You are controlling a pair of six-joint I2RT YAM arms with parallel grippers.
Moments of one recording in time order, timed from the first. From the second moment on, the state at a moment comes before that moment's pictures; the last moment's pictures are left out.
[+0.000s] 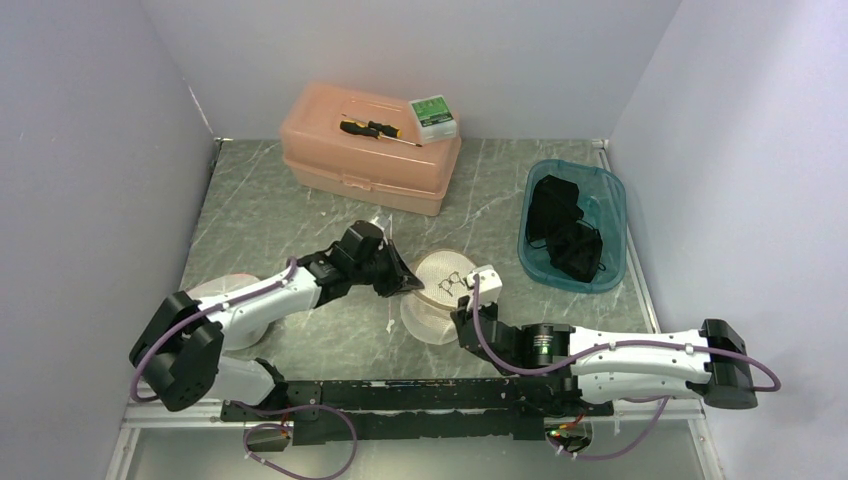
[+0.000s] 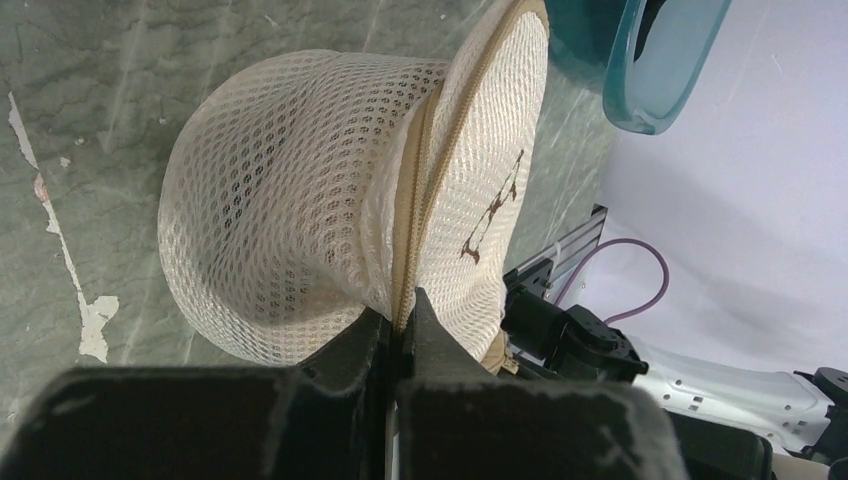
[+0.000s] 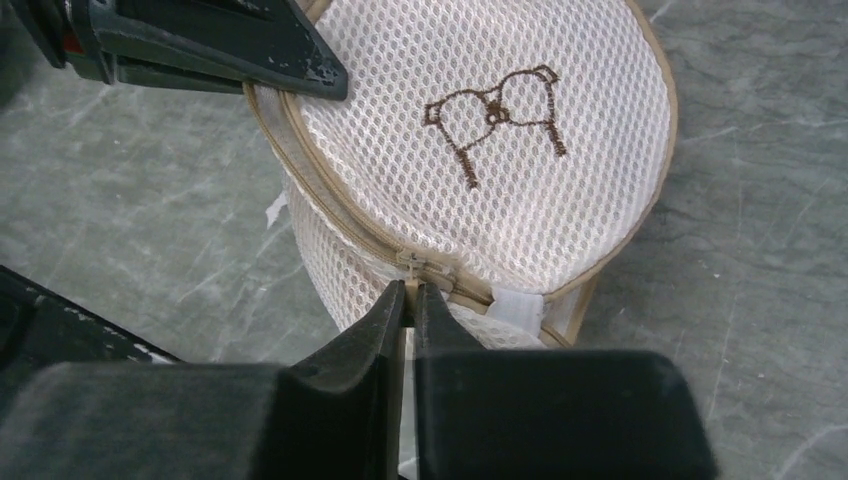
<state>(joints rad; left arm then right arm) -0.74 1.35 0.80 -0.14 0.23 -1.12 1.38 0.92 0.55 -0.32 0.77 0.72</state>
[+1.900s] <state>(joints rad) -0.74 0.59 0.51 -0.44 -0.37 -0.99 1.00 1.48 1.09 -0.14 0.25 0.43</state>
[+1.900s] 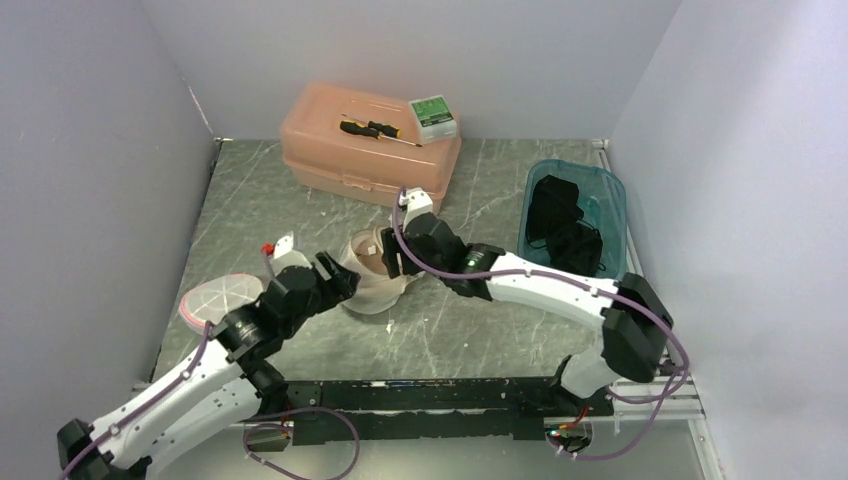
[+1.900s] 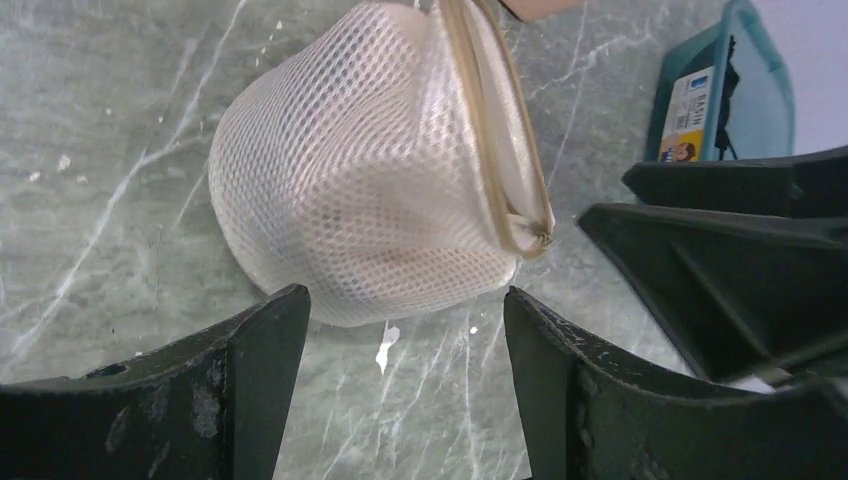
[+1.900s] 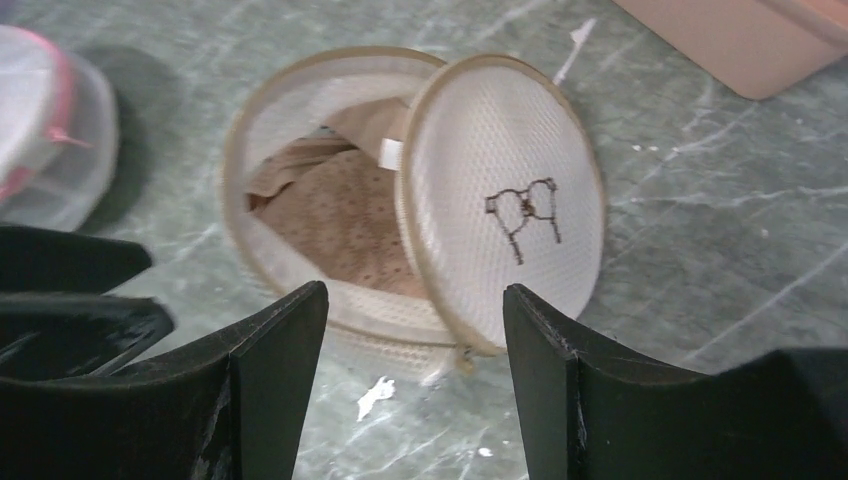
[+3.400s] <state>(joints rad) -0.70 0.81 0.68 -0.42 -0.32 -0.82 1.08 1.28 0.80 0.09 0.44 0.12</state>
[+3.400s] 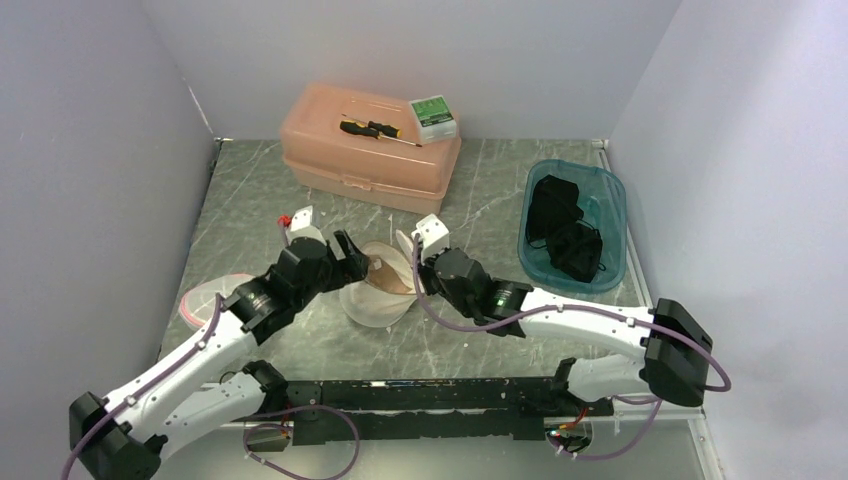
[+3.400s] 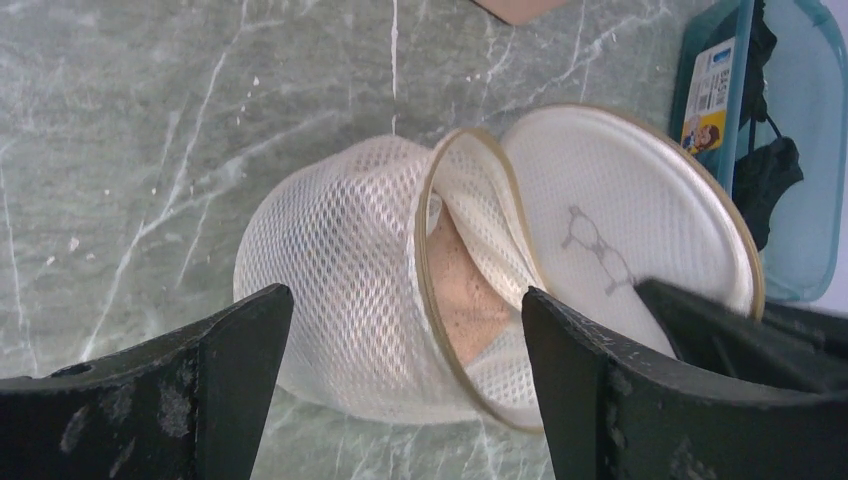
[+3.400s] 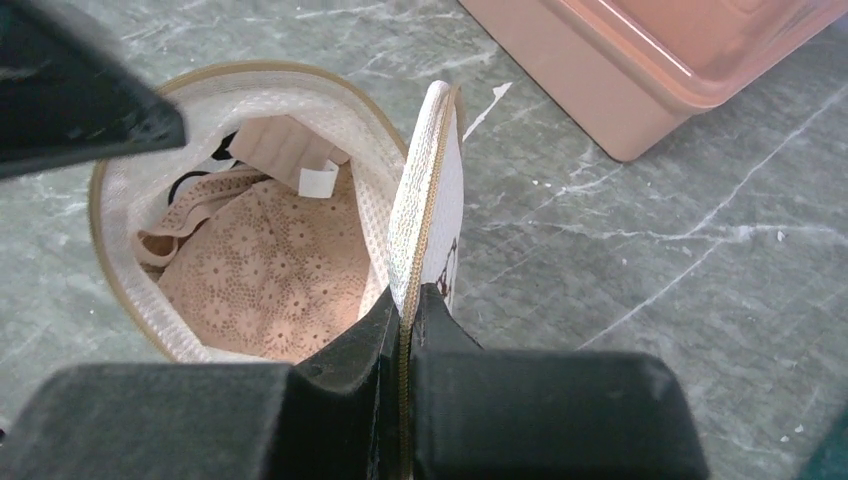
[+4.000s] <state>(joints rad) -0.59 1.09 0.83 -0.41 -0.07 -0.70 1.14 1.10 0.68 0.27 0.45 0.03</state>
